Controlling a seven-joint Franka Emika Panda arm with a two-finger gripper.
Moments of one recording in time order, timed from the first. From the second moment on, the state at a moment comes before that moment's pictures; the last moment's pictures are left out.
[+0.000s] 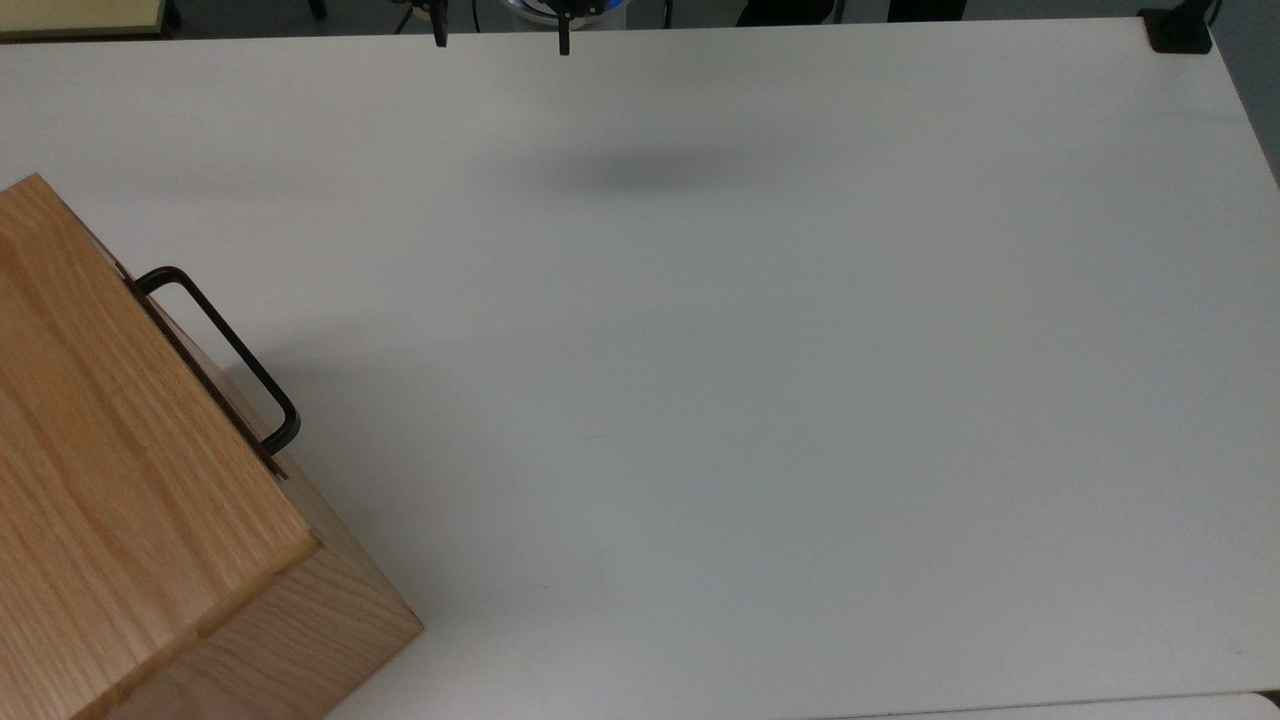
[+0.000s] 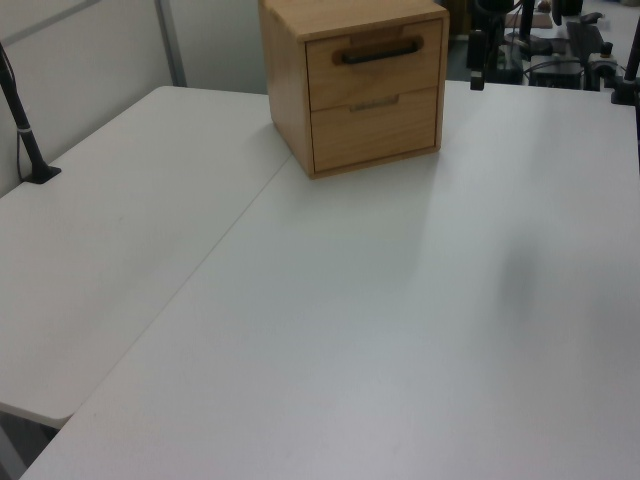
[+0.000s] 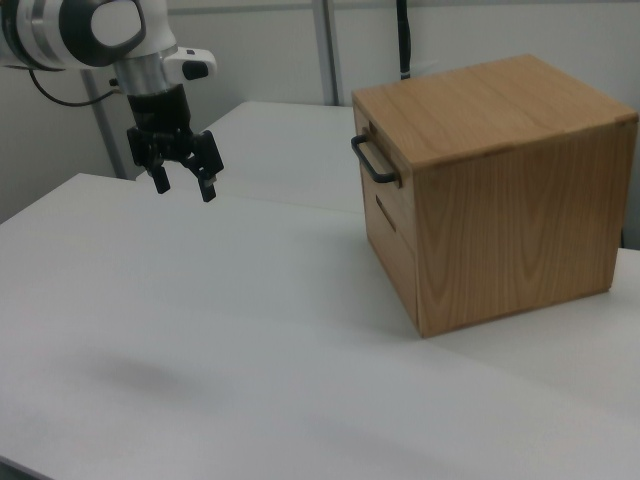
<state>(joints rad) 0.08 -0.02 -0.04 -1.65 -0.05 1.62 0.05</state>
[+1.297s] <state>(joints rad) 0.08 0.08 -0.03 -1.61 -0.18 1.93 -0.18</state>
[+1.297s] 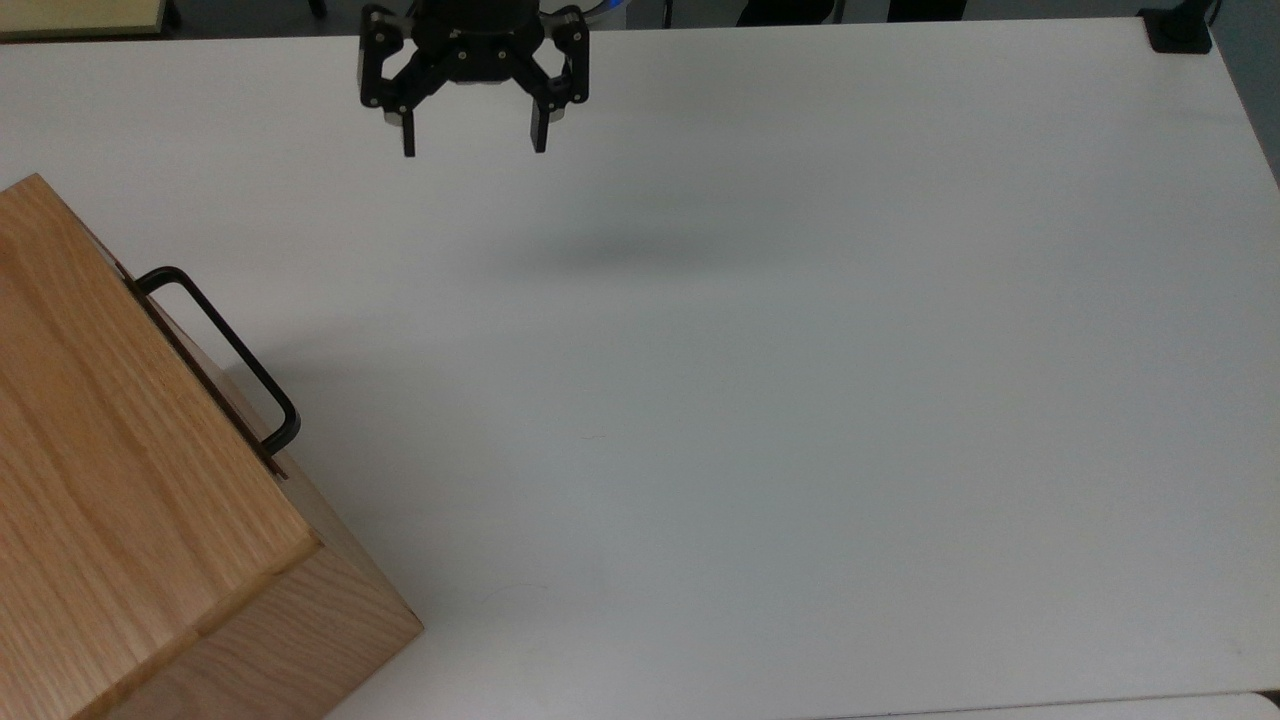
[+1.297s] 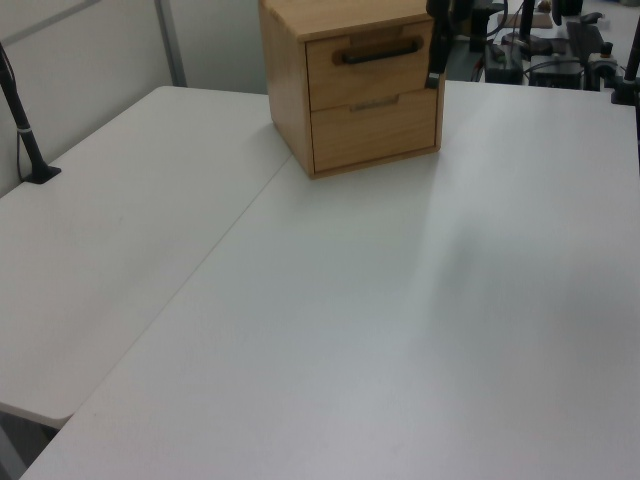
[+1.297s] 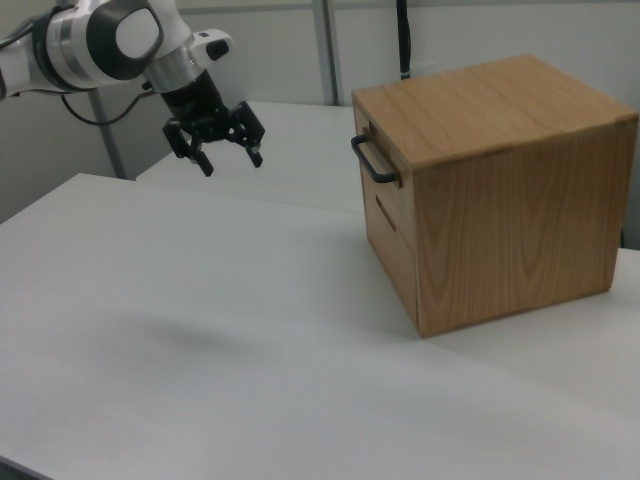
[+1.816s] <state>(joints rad) 0.07 0.18 -0.04 -1.61 -0.46 2.19 -0.24</state>
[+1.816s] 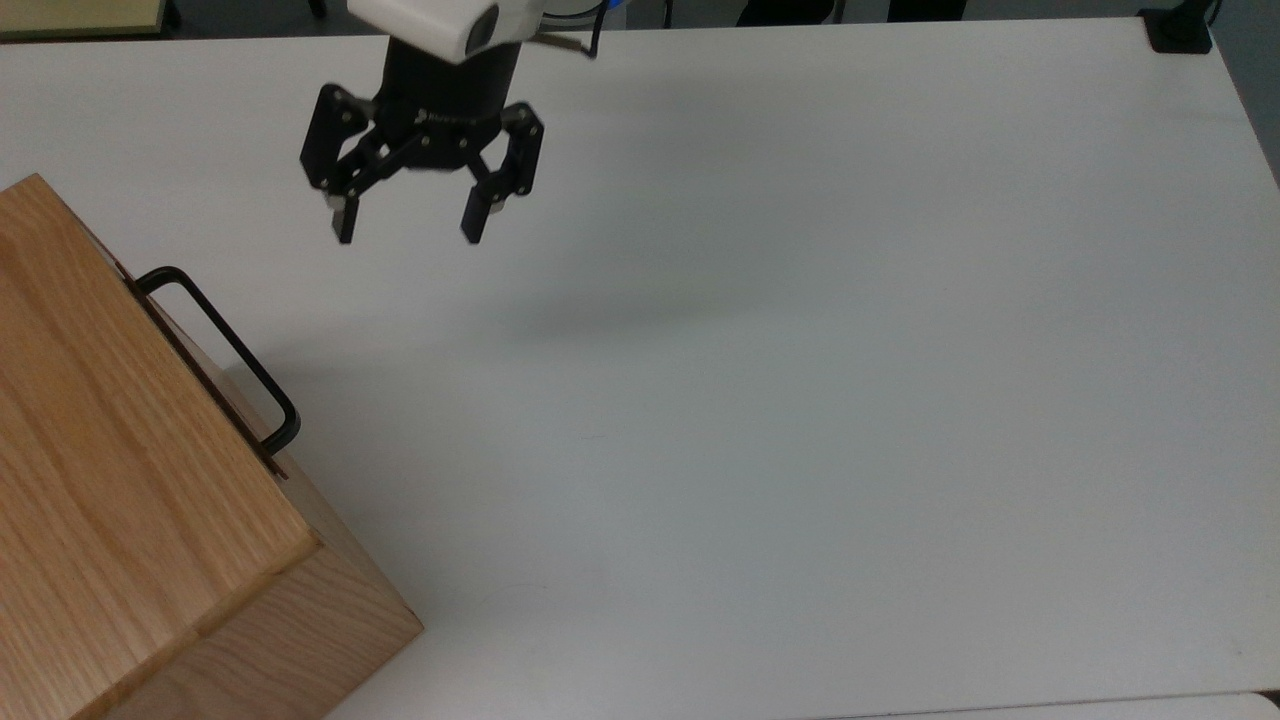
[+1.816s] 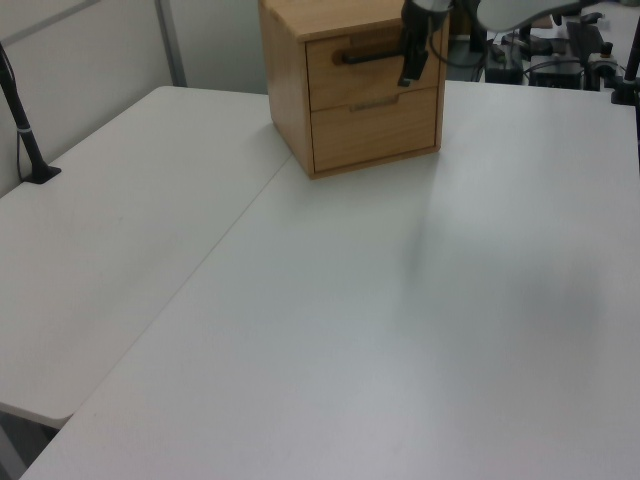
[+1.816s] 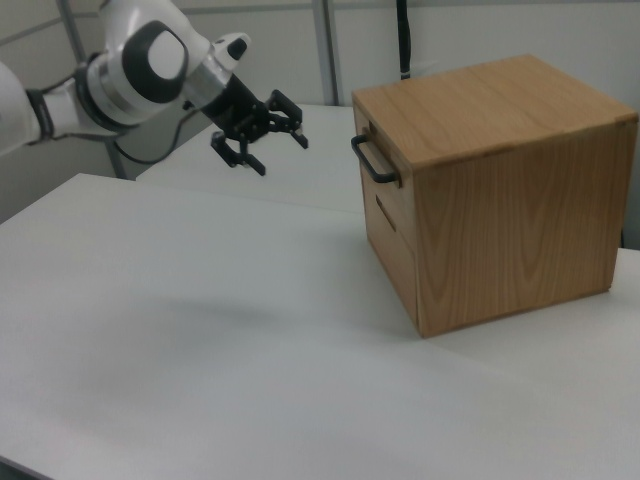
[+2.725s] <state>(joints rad) -0.04 0.30 -0.04 -1.61 -0.91 2.51 -0.25</state>
